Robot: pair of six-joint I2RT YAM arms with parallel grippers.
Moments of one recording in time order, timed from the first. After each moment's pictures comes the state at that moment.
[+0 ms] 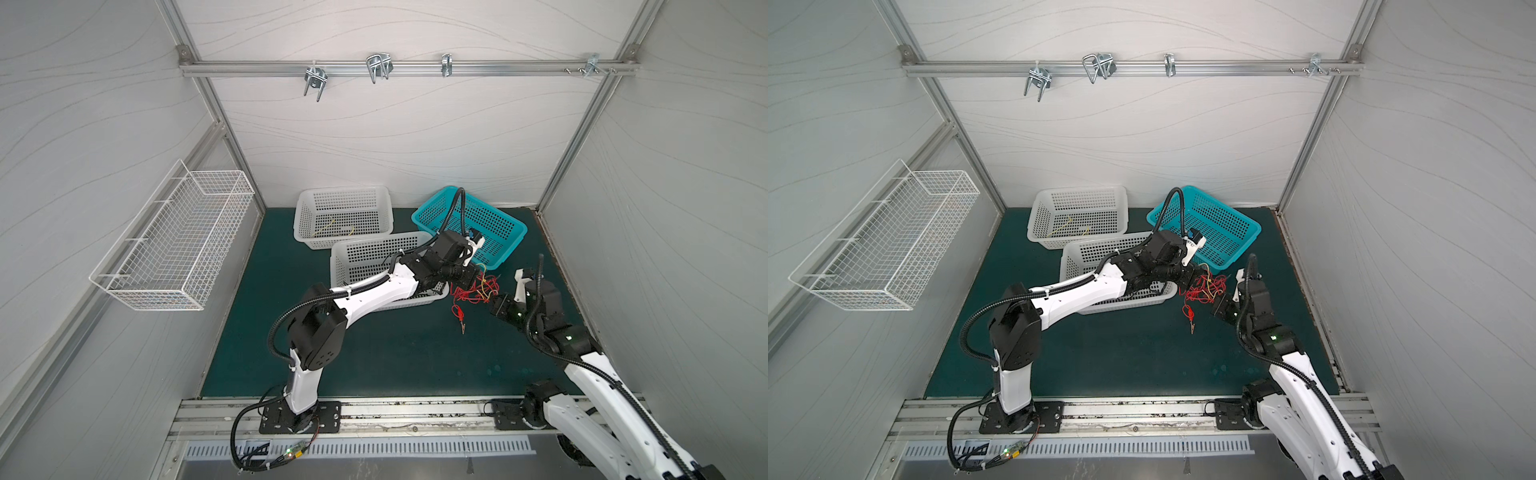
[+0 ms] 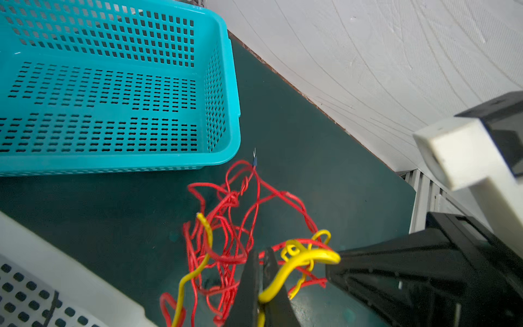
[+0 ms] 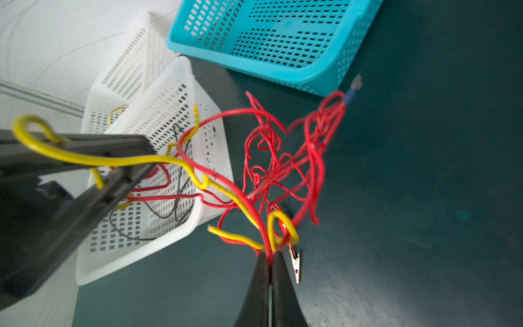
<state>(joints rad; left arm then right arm) -0.89 1.92 1.63 -0.31 0.19 -0.25 0.30 0.71 0.57 -0.54 -0.09 0.65</state>
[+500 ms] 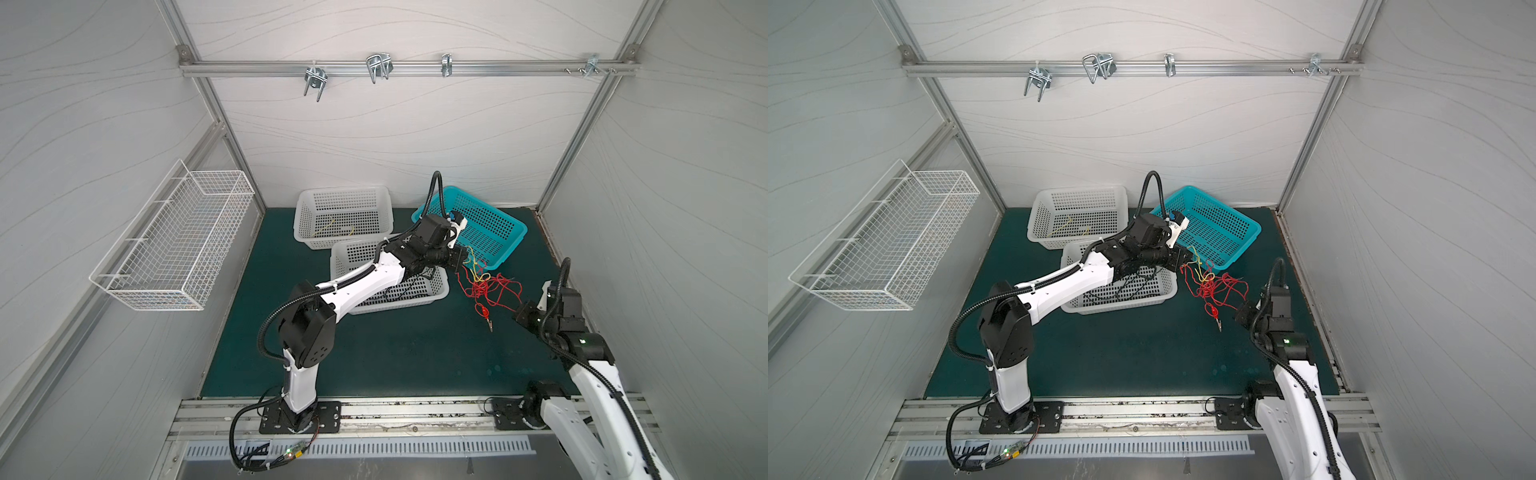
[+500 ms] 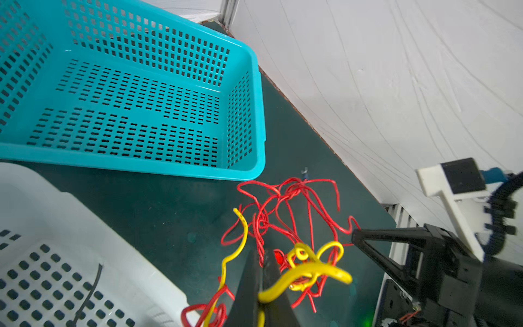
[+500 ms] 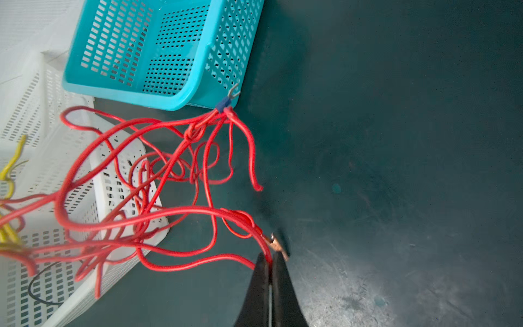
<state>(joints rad) -0.79 1.88 1.64 -0.31 0.28 -0.33 0.02 0.68 0.57 -0.70 -0.09 0.58</state>
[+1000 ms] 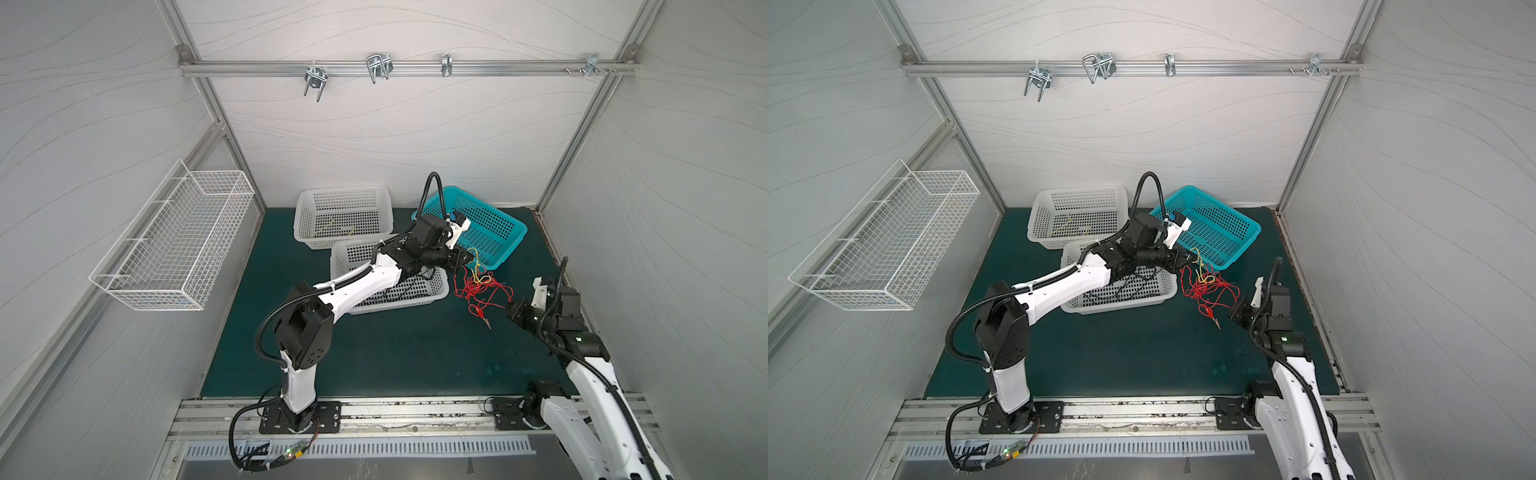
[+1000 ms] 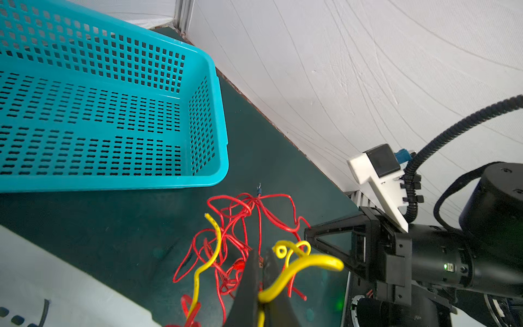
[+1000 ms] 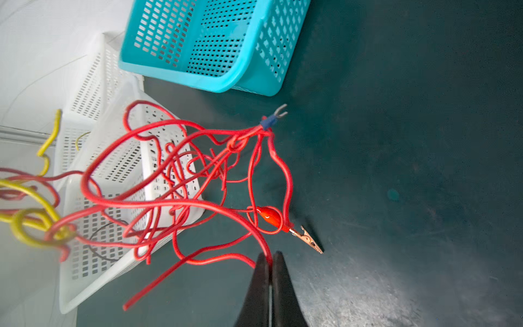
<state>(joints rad) -0.78 1.87 1.59 -0.20 0.43 -0.33 0.01 0.68 0.53 -0.57 -0.31 0.55</state>
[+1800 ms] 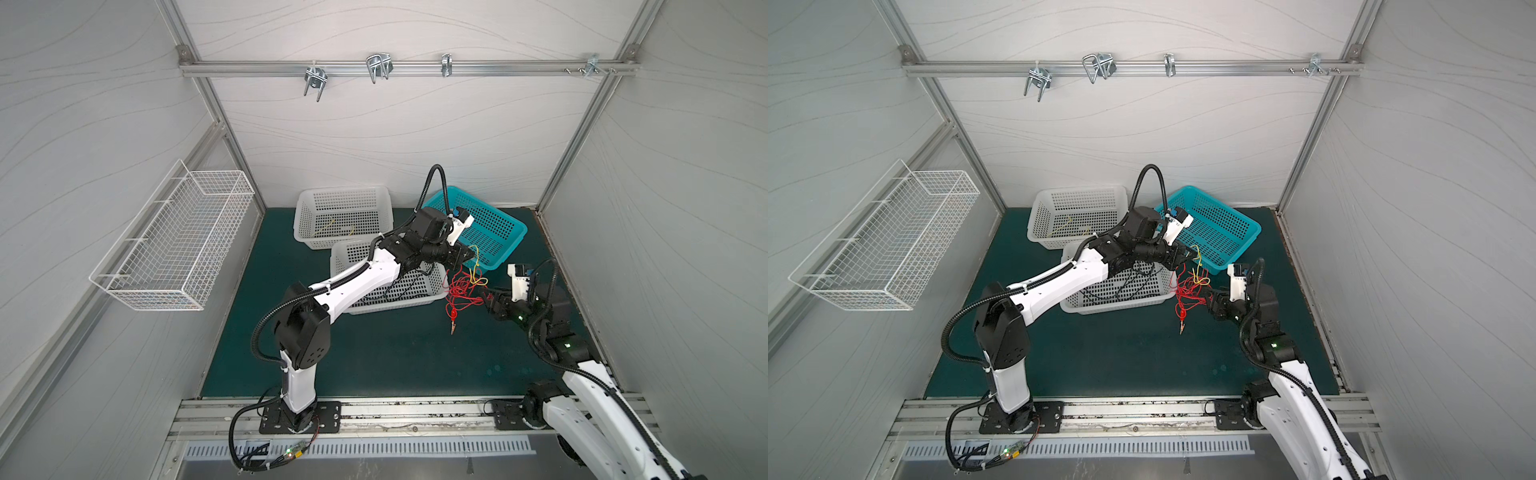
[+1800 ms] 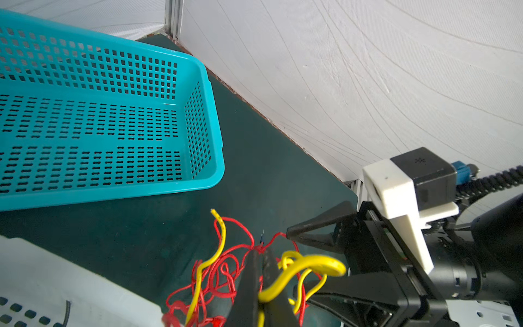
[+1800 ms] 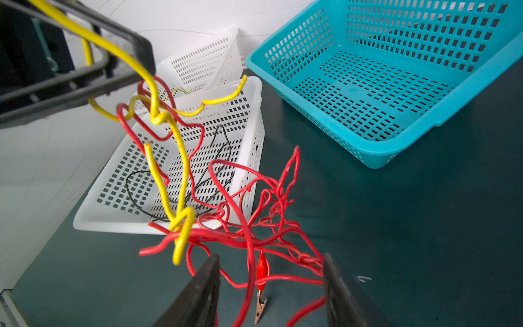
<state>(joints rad) -0.78 1.87 1.67 -0.33 0.46 -0.24 0.24 0.66 0.45 -0.21 -0.31 0.28</state>
